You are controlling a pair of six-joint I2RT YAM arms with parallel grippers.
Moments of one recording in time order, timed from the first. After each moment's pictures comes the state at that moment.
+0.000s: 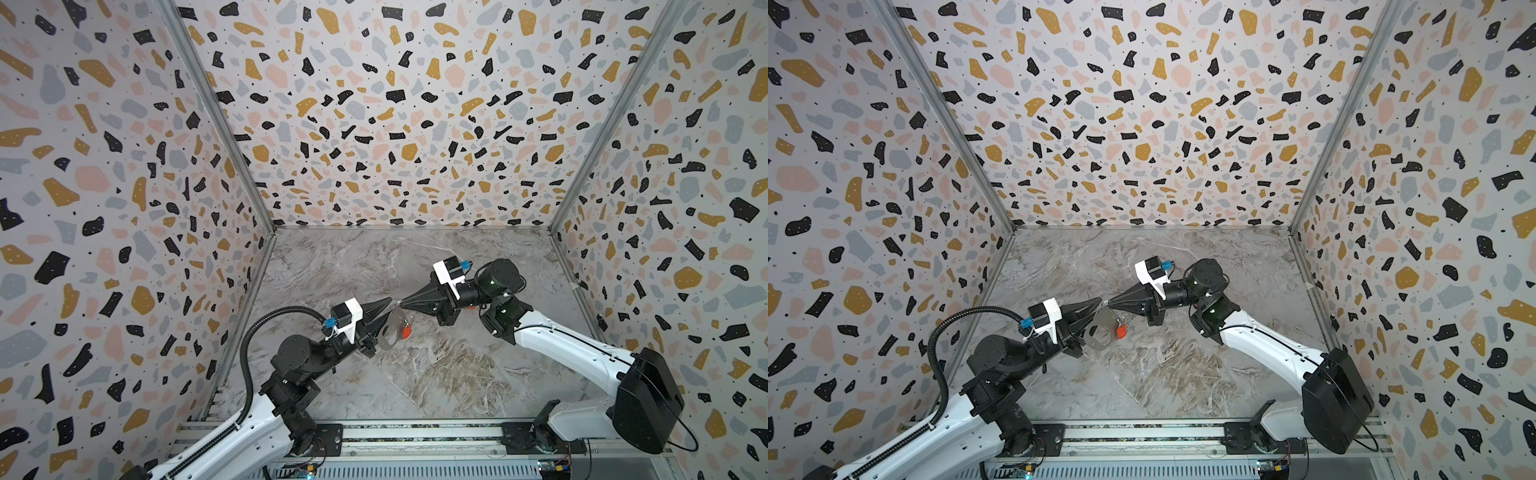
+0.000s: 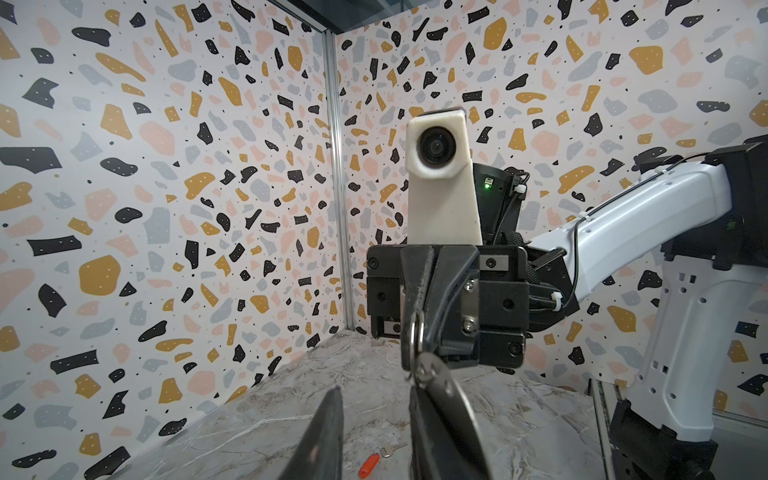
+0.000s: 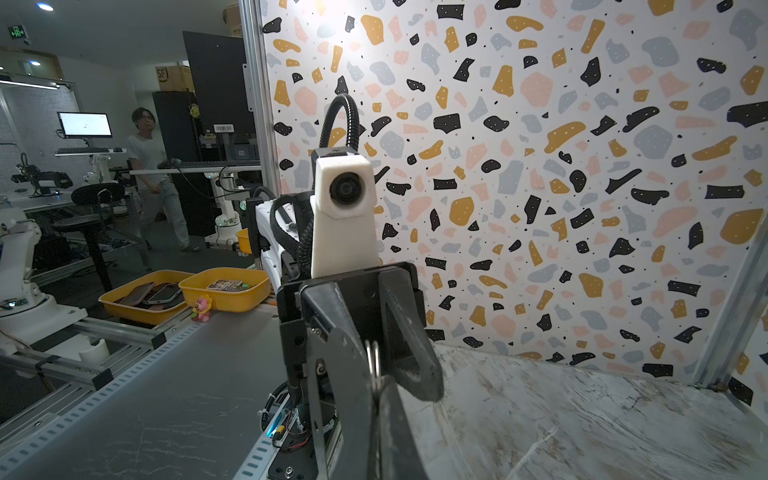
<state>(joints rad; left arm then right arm) -0.77 0.61 0.44 0.49 0.26 -0.03 0.73 1.36 0.97 0.71 -1.10 0.24</state>
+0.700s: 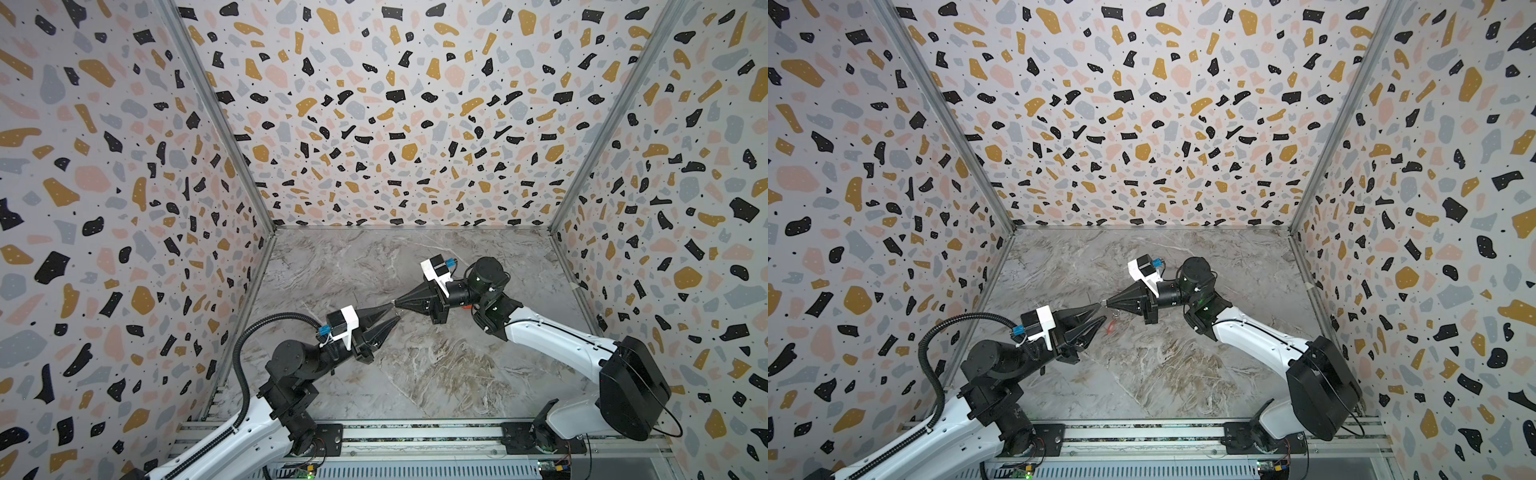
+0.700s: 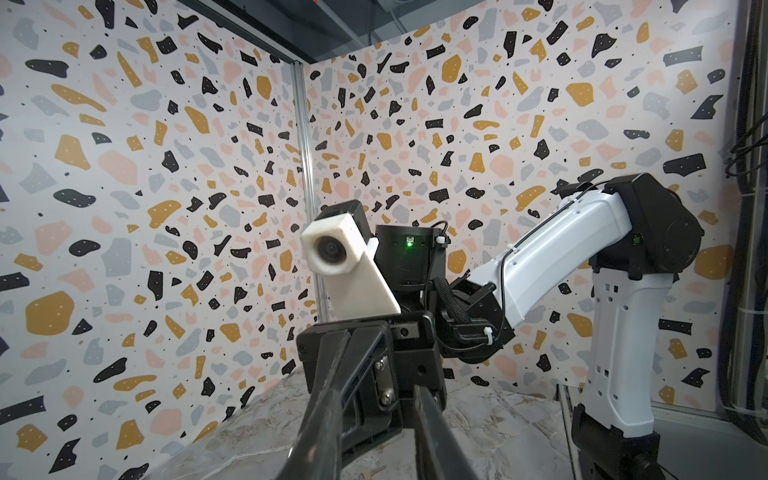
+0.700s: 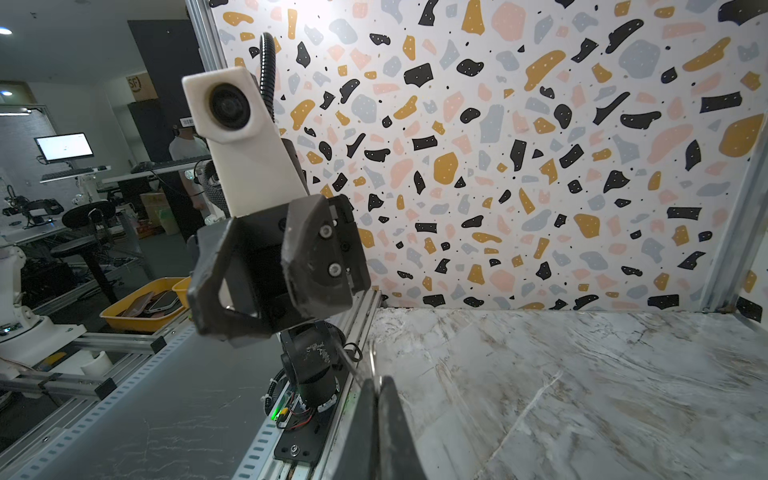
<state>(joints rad) -0.77 0.59 0.44 0.53 0.33 -0.03 0.73 1.44 0.97 0.65 -1.08 0.25</state>
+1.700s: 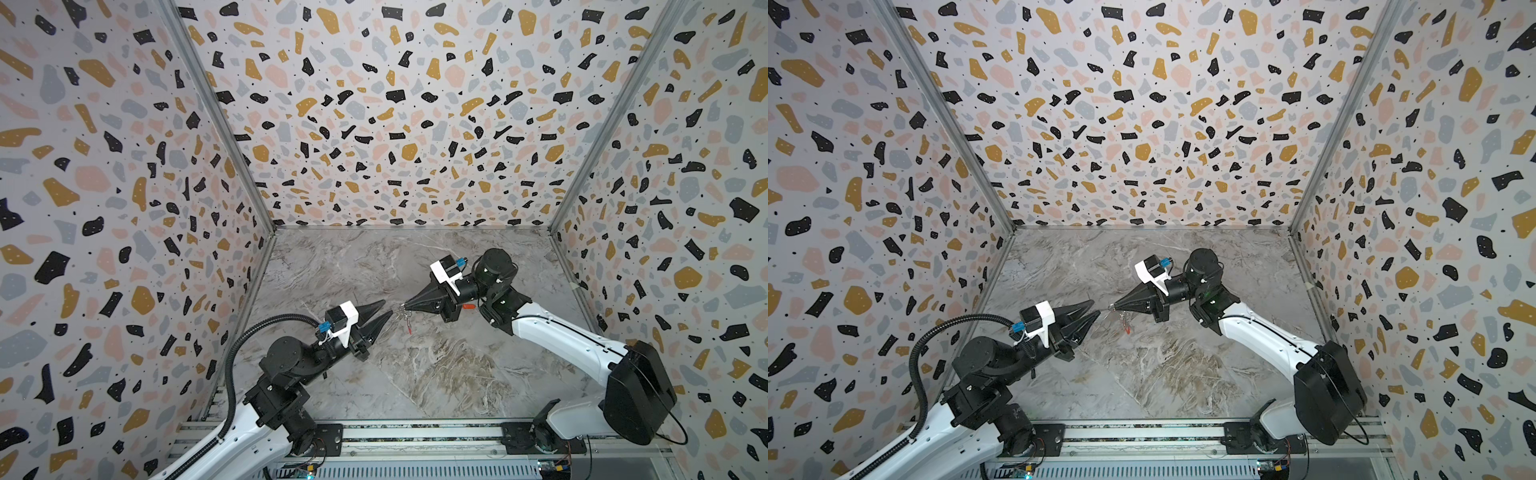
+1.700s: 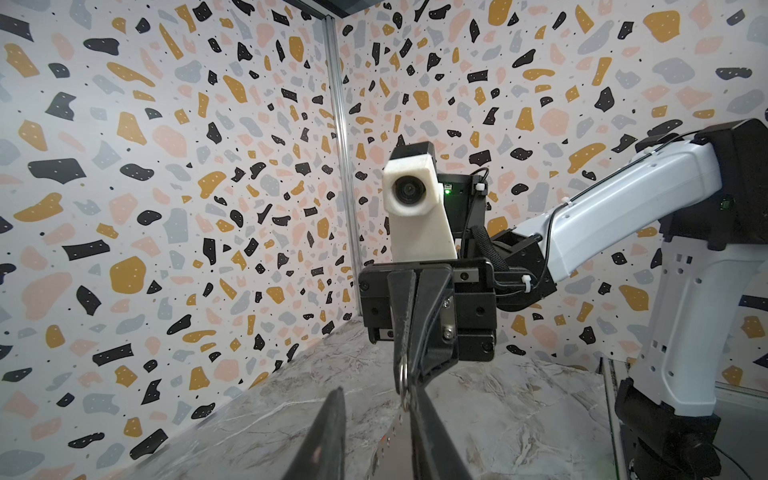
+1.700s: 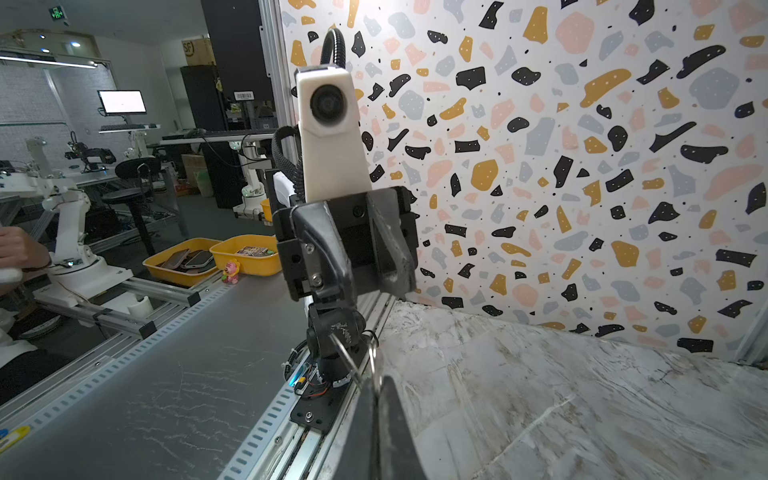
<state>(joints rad) -0.78 0.54 0.52 0.27 0.23 0.05 0.68 1.41 1.02 0.57 -1.27 0.15</state>
